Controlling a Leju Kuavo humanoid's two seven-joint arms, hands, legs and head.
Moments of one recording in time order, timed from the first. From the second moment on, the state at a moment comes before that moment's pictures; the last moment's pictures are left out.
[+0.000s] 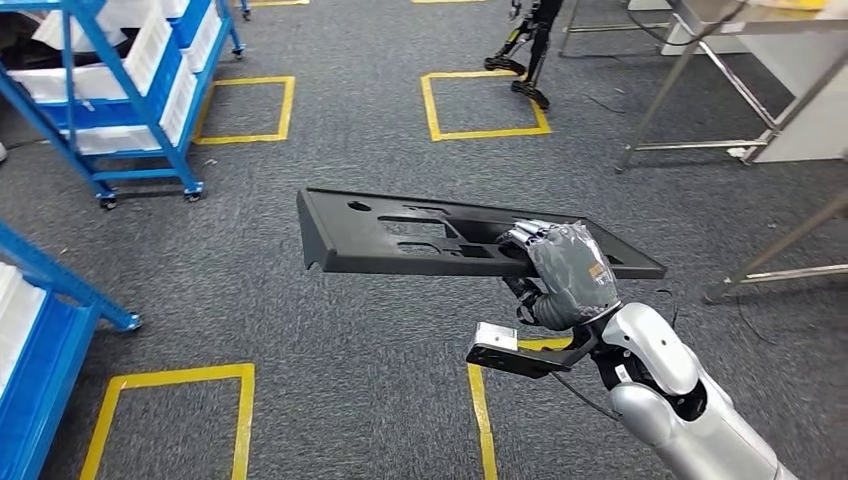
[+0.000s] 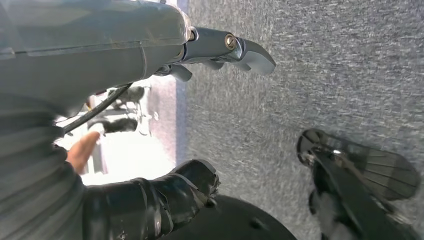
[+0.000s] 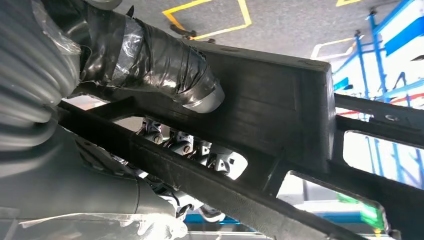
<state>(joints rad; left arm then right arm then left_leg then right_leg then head) -0.05 -0.19 1.13 -0.24 -1.00 0.02 0.07 -0.39 -0.44 0.70 -1.78 0.85 -0.12 -0.15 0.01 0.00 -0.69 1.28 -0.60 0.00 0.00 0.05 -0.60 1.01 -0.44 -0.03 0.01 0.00</state>
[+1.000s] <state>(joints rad) -0.05 -0.20 1.13 -0.24 -1.02 0.02 0.09 -0.40 -0.42 0.69 -1.78 0.85 -0.11 -0.16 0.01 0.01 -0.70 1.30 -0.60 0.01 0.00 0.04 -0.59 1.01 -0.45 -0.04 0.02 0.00</state>
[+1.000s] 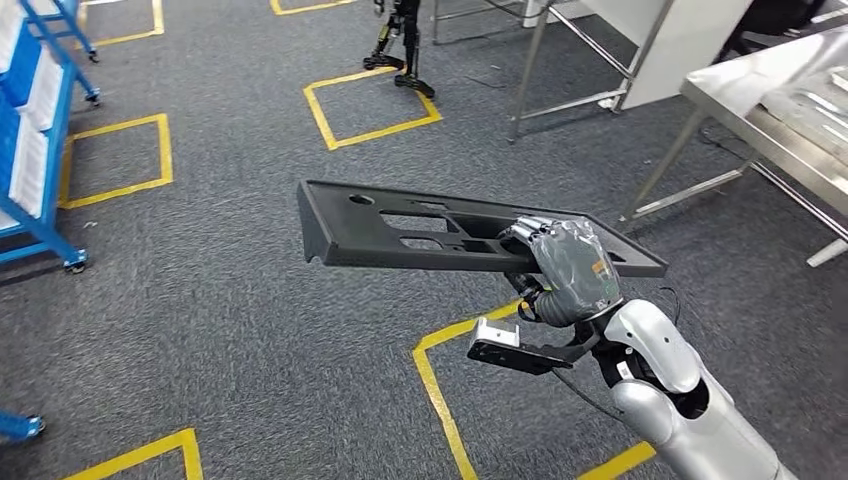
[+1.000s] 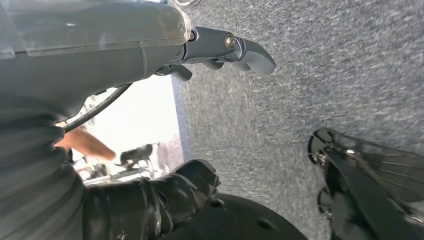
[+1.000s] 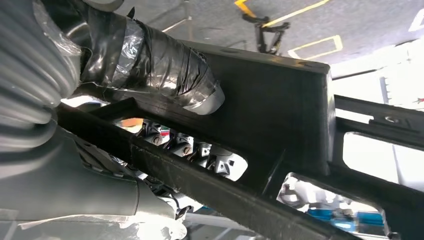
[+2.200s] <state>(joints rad) -0.05 -0.19 1.13 -0.24 -1.02 0.01 0.07 -0.41 -0.41 0.68 -1.78 0.86 -0.11 -0.16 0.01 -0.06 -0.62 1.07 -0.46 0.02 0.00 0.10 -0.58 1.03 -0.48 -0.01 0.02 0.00</state>
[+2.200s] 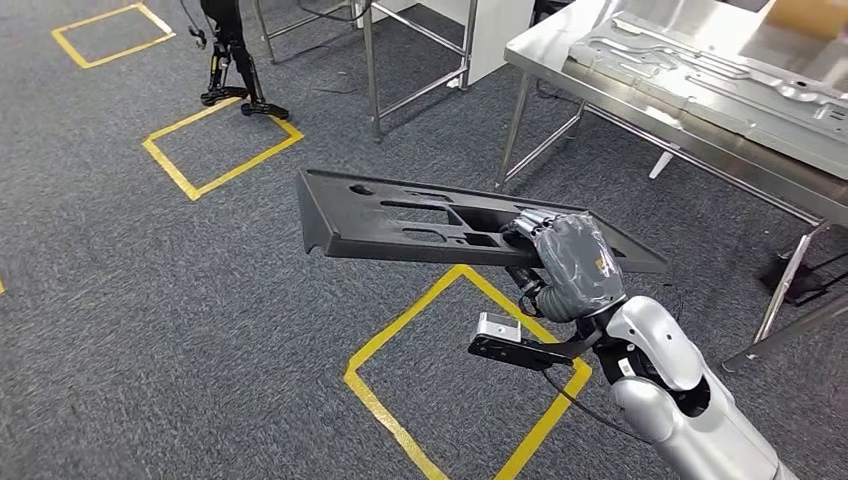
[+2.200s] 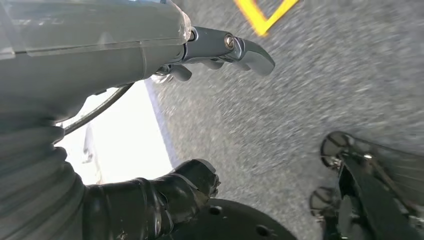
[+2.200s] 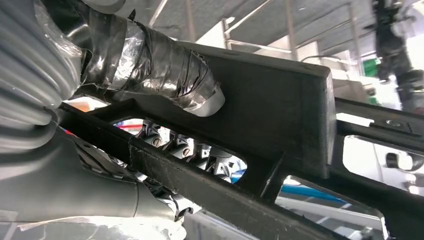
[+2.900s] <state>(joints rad) -0.06 -0.20 1.13 -0.24 -1.02 0.00 0.06 -0.41 -0.42 0.66 -1.79 0.86 -0.11 -0.15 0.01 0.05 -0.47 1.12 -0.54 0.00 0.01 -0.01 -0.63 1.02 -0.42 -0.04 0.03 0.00</state>
